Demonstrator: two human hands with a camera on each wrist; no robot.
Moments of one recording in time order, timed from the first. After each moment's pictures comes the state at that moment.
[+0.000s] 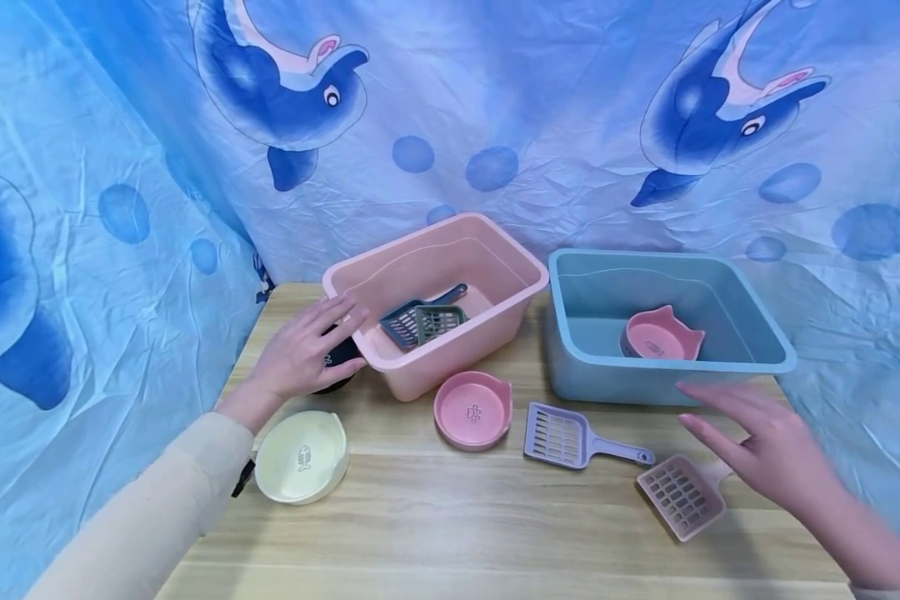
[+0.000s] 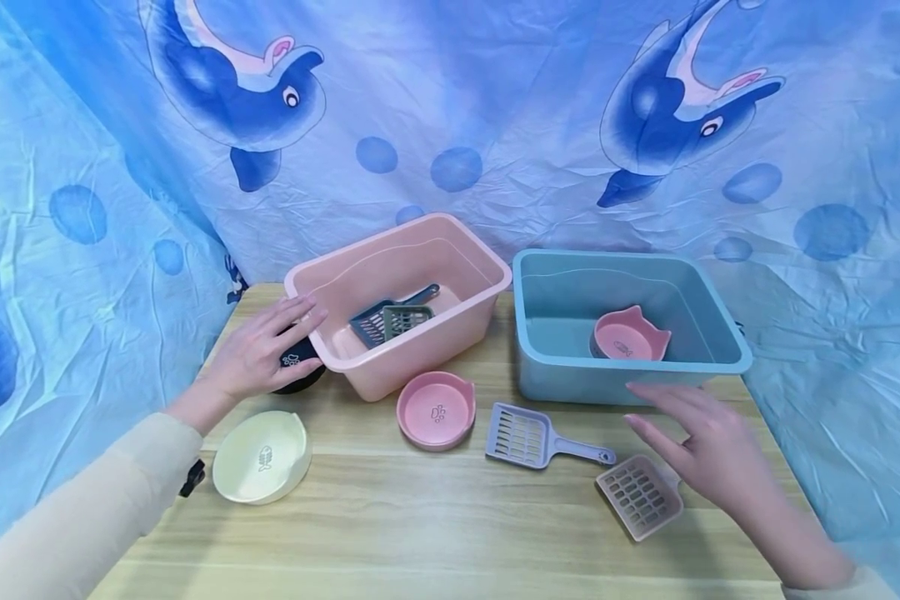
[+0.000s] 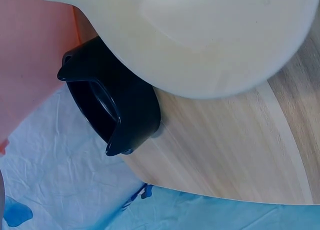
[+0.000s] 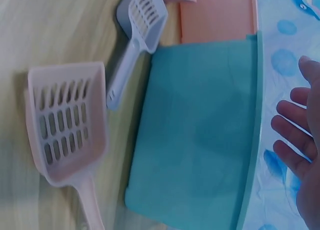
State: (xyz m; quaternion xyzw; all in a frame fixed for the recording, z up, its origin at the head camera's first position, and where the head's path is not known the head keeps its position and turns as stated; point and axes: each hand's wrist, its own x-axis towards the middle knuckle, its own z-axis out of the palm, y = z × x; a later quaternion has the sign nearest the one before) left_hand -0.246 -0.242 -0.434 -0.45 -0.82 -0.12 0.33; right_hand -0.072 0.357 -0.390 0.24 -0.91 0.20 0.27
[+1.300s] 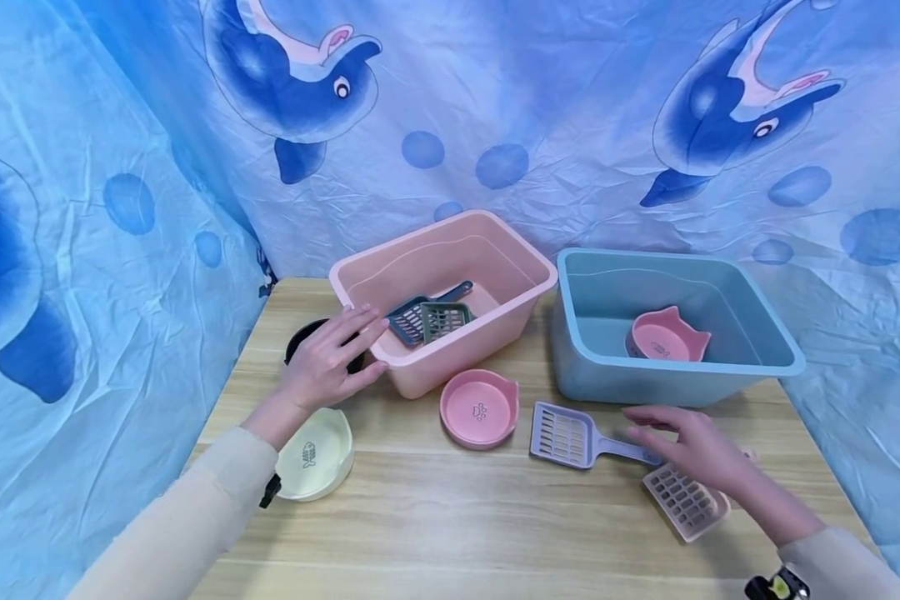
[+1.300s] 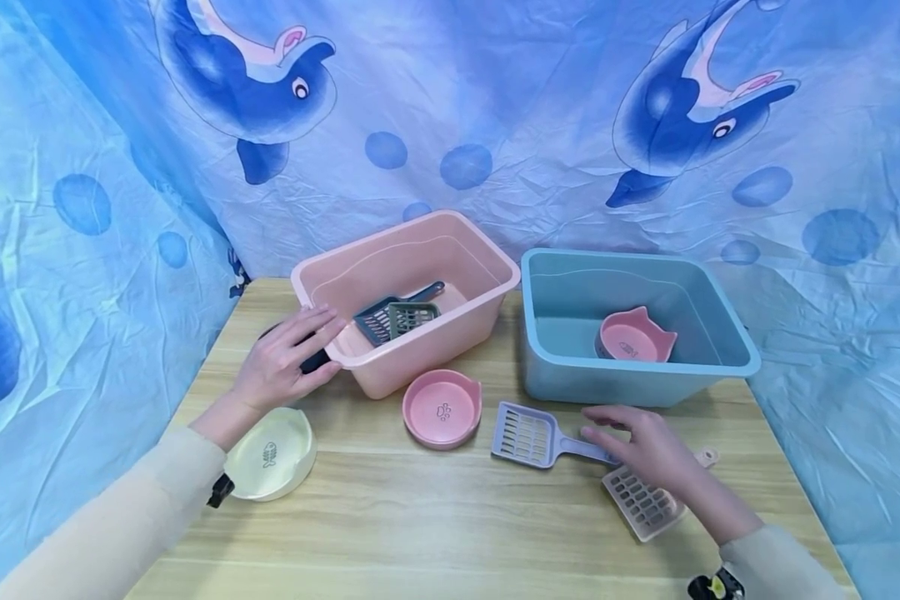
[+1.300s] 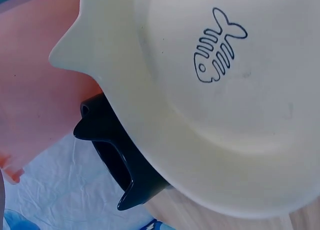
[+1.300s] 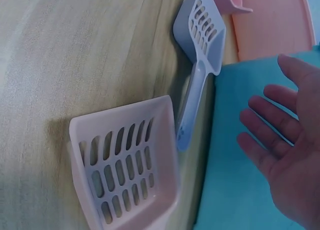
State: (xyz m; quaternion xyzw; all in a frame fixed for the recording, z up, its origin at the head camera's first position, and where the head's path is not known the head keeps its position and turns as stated) left_hand -0.231 -0.215 -0.448 -0.43 -0.78 -0.18 0.41; right_hand -0.101 0.327 -0.440 0.15 -0.95 0.28 -0.03
